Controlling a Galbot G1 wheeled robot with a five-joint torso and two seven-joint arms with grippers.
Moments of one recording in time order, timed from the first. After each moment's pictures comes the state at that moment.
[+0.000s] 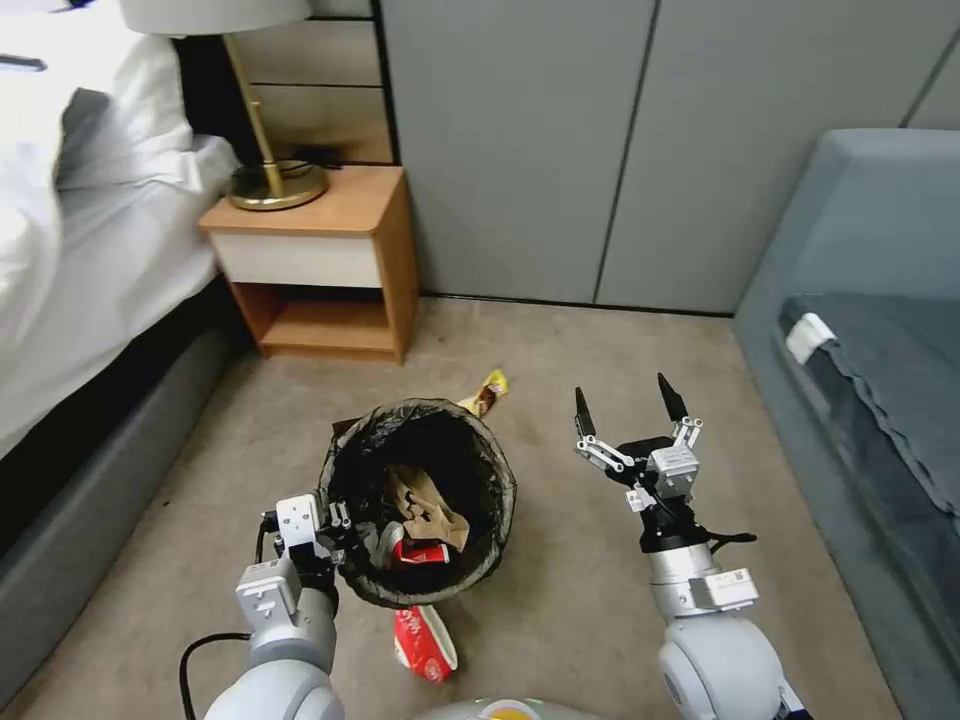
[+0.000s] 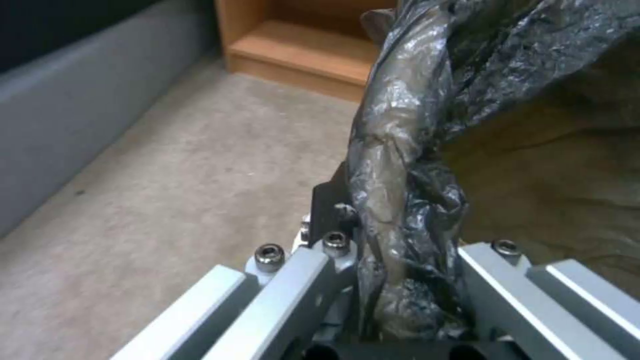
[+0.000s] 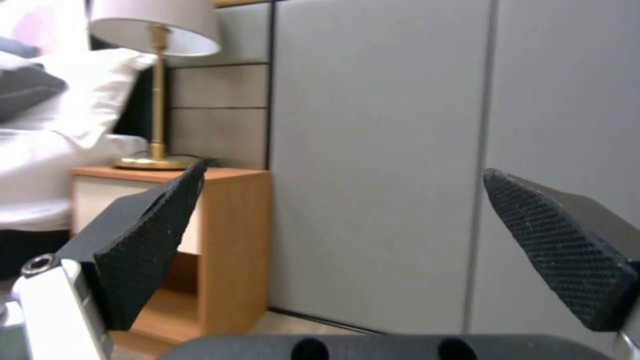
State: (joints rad) left arm 1.77 -1.53 -0.44 -2.33 -0.17 0.38 -0.32; right arm -1.54 1.29 0.30 2.08 0.05 0.38 0.15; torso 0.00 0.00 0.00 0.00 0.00
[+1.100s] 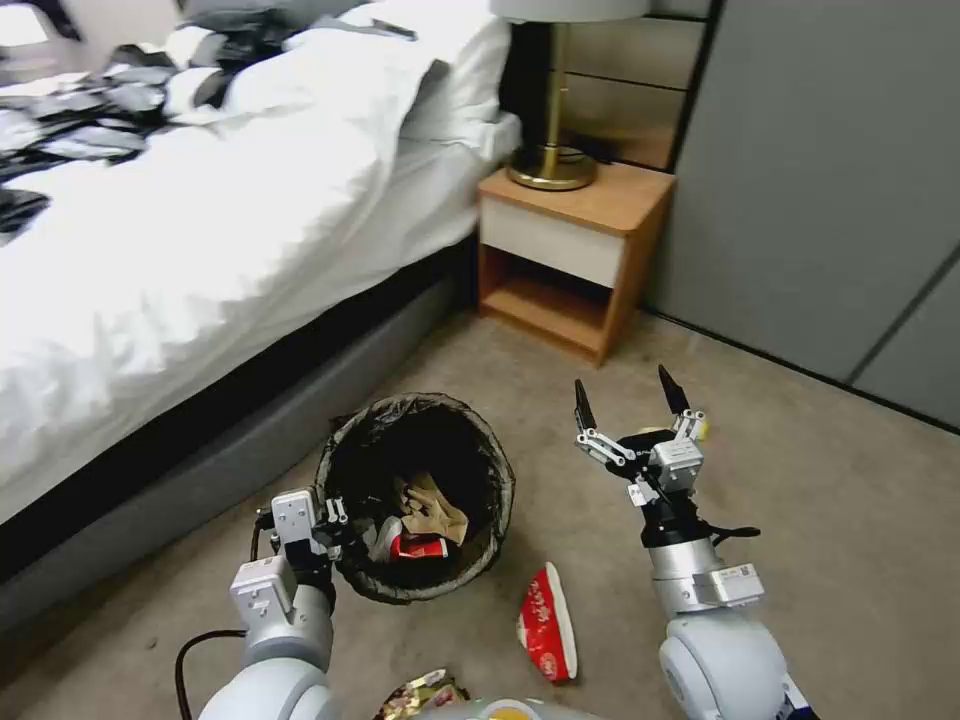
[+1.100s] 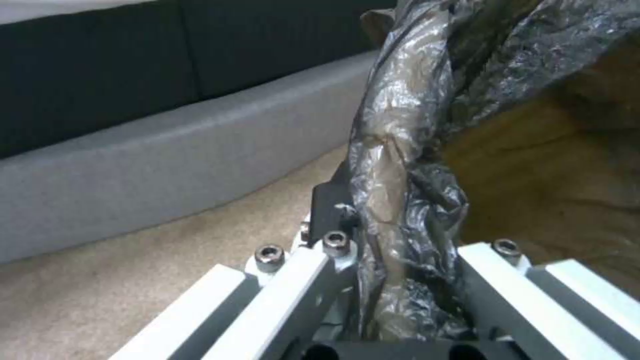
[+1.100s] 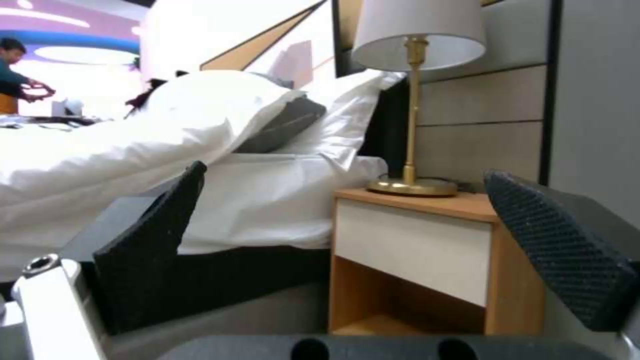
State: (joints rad) left arm 1.77 -1.53 -0.45 -2.34 -0.18 0.37 -0.32; right arm -1.53 1.29 0.31 2.10 0.06 0.37 0.14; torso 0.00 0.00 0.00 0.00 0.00
